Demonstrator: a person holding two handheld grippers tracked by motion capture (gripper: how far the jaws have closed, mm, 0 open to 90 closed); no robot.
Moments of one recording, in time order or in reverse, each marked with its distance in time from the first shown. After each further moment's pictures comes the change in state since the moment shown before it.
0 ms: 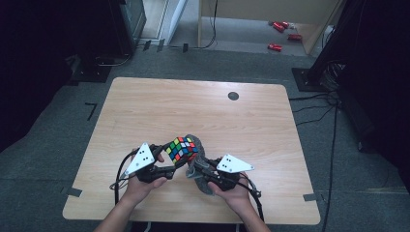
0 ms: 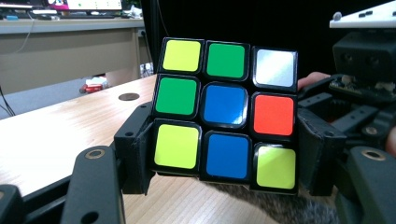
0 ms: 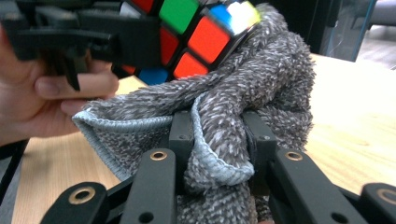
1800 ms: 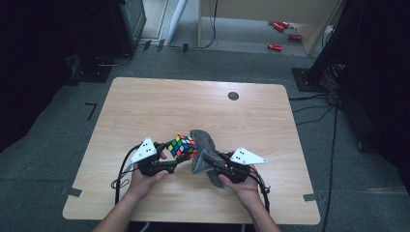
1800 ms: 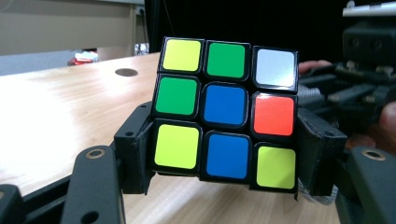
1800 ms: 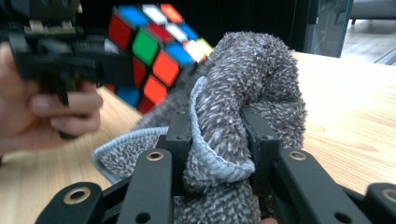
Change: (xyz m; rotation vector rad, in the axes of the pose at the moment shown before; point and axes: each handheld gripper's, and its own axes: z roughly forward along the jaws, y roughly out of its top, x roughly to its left) left arm 0.017 -0.015 0.018 0.058 -0.031 -0.124; right arm -0.035 -0.004 -0.015 -0.041 -0.033 0.073
